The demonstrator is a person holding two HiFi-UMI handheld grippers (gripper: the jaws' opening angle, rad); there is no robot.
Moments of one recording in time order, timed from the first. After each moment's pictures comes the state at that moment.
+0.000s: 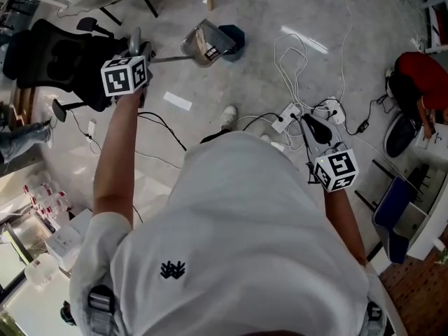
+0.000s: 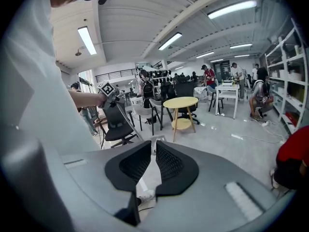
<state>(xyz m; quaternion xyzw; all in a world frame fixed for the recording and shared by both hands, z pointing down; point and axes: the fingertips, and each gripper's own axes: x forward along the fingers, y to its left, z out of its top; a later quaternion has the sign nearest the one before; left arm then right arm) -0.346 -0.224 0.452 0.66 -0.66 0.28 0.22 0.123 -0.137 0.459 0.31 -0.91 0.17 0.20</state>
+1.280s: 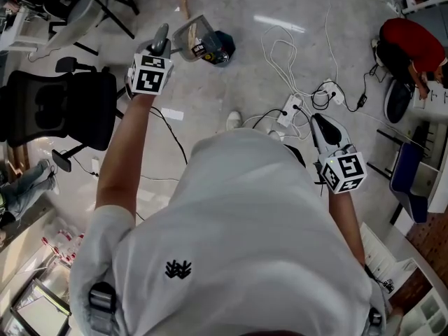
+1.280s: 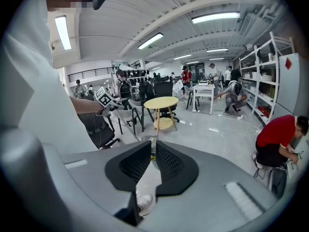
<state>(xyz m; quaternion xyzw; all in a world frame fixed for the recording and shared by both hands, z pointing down) -0.327 -0.344 0.510 0.76 -0.50 0.40 0.09 0.076 -0.151 0.452 0.45 -0.85 0.19 0.20</state>
